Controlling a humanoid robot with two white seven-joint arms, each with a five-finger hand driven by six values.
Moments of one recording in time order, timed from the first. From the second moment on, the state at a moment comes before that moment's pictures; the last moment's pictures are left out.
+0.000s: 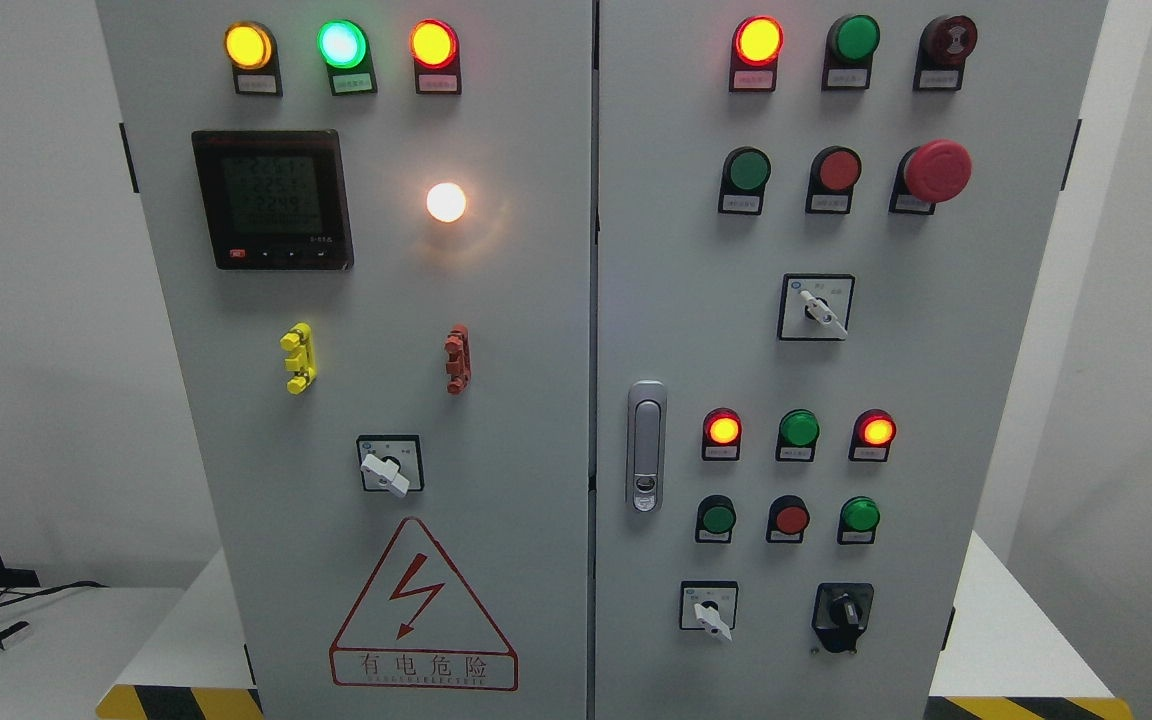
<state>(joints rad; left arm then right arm) -0.04 -0.09 0.08 0.06 0.00 -0.16 0.06 0.16 0.09 0.04 -0.20 0.05 -0.14 0.11</state>
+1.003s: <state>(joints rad) -0.04 -0.09 0.08 0.06 0.00 -0.16 0.06 0.29 0.08 0.05 -0.32 0.08 -0.14 0.12</state>
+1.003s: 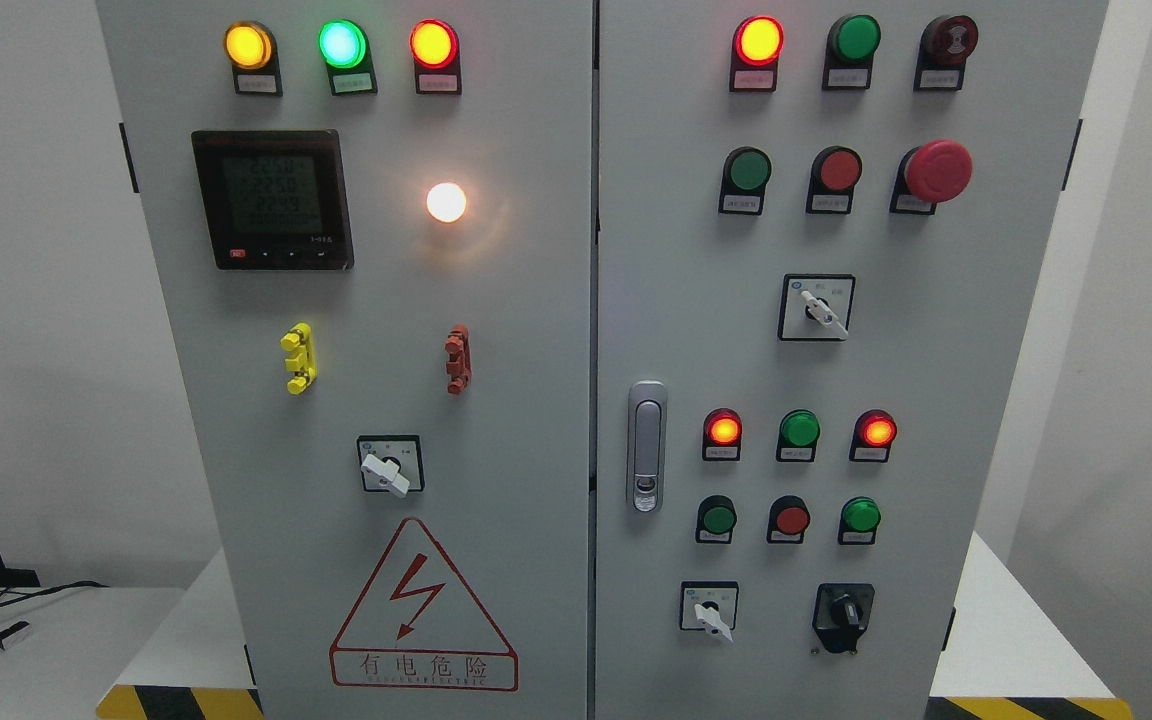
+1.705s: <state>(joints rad) -0.04 -0.09 0.08 0.06 0.00 -0.16 0.06 0.91 -0.06 0.00 -0.98 -0.13 -0.53 0.21</state>
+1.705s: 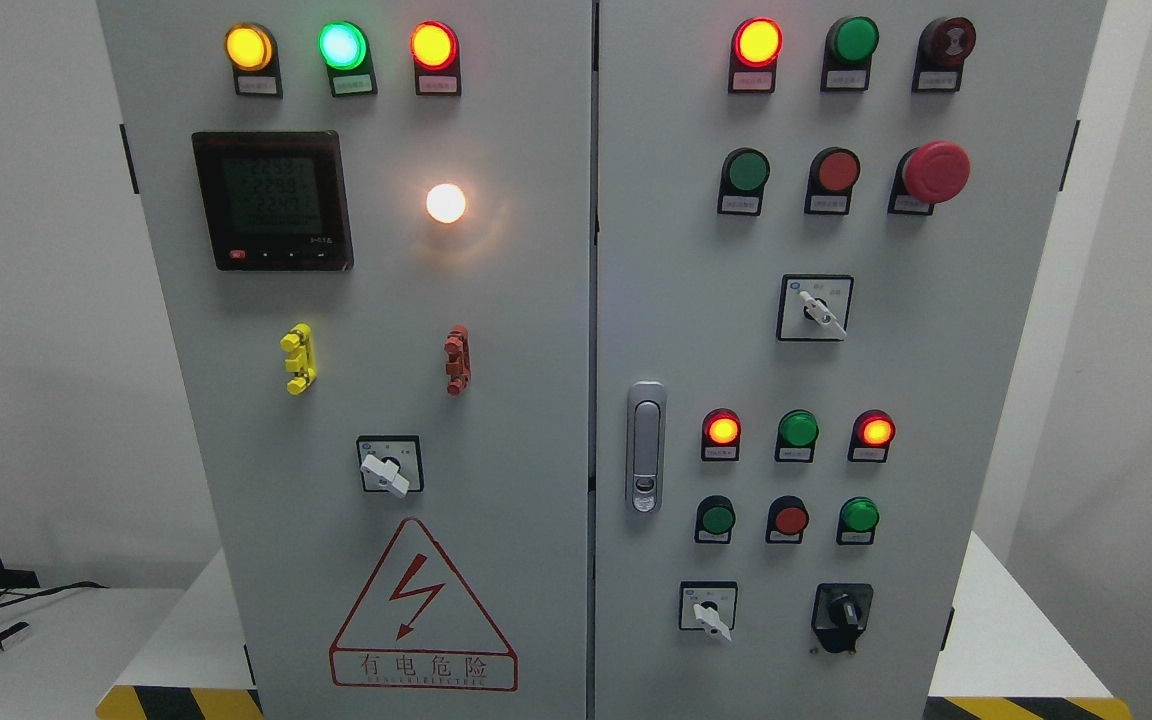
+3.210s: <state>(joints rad) -0.04 -0.09 0.08 0.06 0.00 -0.16 0.06 0.54 -0.17 -0.38 -1.97 -0.35 -0.03 0.11</state>
